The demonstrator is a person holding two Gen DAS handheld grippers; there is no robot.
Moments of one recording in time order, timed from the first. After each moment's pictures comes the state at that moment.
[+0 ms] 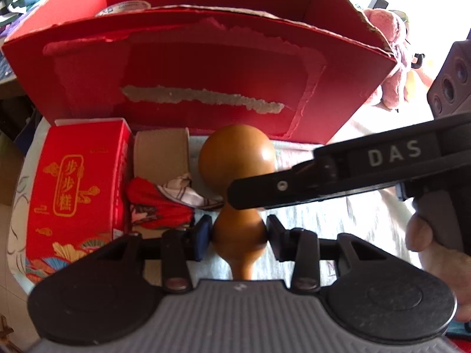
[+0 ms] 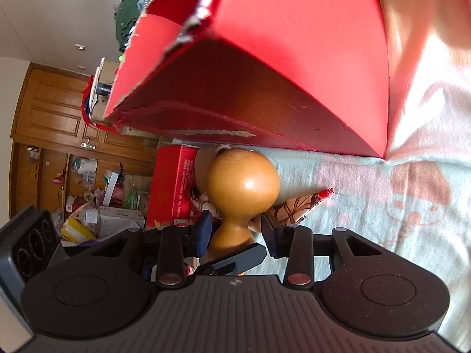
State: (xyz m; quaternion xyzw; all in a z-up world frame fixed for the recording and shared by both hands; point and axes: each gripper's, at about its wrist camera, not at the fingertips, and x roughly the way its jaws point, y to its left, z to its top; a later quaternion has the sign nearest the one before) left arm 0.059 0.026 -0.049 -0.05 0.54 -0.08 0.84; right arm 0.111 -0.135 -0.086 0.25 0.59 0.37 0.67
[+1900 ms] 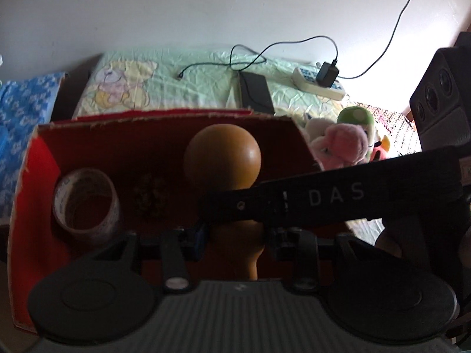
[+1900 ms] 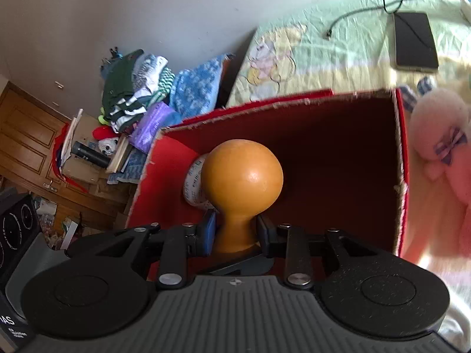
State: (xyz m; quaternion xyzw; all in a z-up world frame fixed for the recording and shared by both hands) left arm 0.190 0.057 0.032 -0.05 0.46 -0.21 0.86; right arm 0.214 -0.110 -0.005 0.20 0.52 0.29 0.78
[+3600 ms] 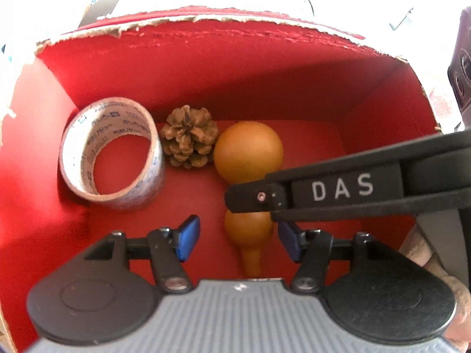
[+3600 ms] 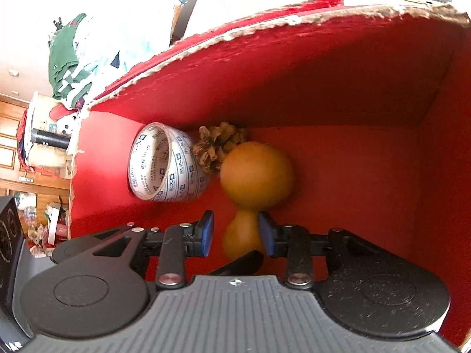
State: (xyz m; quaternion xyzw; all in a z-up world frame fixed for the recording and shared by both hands) left arm 0.229 0.075 -0.018 -0.02 0.59 -0.12 0.80; right arm 0.233 -0.108 -0.053 0.18 0.62 0.24 0.72
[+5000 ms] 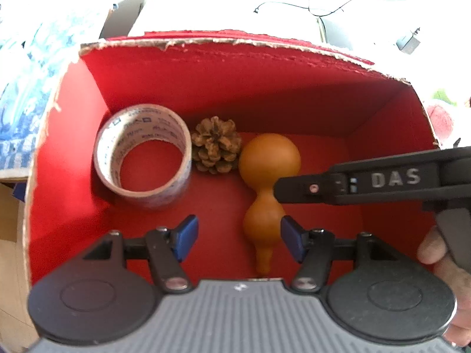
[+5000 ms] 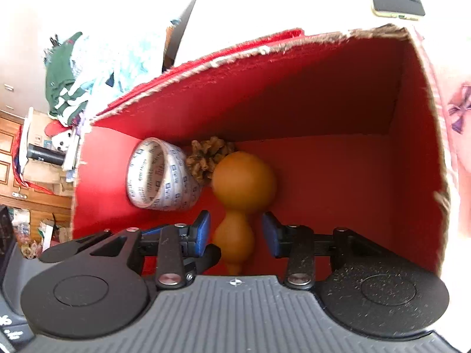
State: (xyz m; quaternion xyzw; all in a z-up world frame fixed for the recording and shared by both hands) left arm 0.224 0.105 0.009 -0.04 0.57 -0.10 0.82; right arm 0.241 -0.105 -0.031 0.19 0.59 0.21 0.76
